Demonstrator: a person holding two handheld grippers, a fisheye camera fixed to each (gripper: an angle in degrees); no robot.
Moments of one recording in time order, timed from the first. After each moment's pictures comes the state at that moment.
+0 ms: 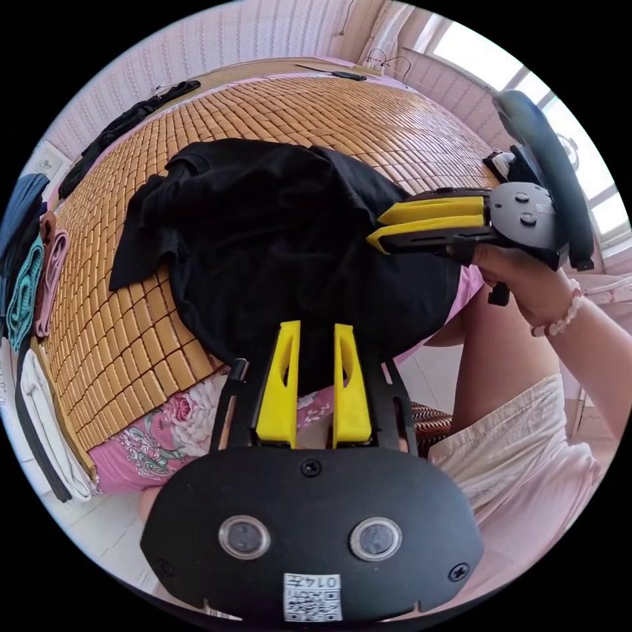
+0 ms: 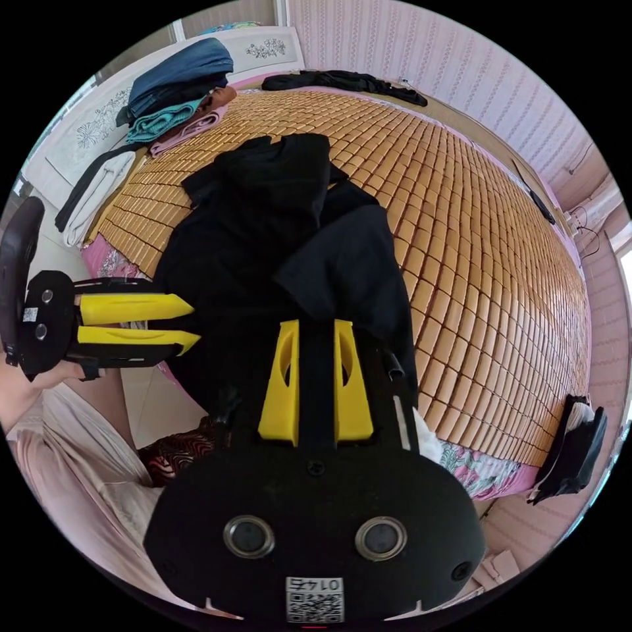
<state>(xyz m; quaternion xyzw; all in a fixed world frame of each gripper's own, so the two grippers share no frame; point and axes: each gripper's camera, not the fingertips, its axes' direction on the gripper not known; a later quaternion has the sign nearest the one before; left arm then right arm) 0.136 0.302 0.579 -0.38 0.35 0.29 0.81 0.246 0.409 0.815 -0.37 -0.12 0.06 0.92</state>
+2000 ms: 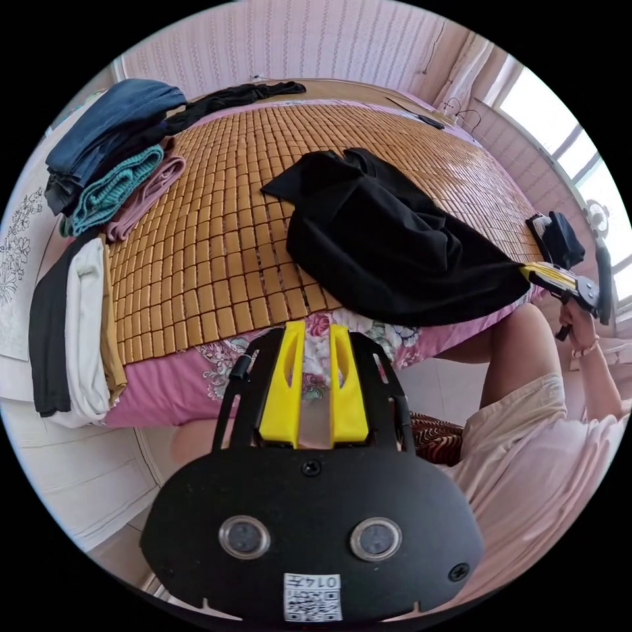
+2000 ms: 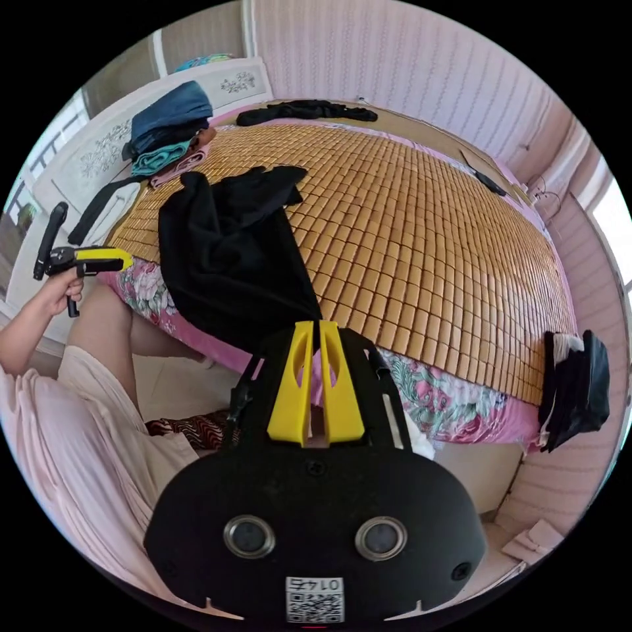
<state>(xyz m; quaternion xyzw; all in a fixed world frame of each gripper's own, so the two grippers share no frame) -0.137 0.102 0.606 -0.36 0.29 0.18 0.87 0.141 0.352 0.636 -0.32 -0.09 0.13 0.93</state>
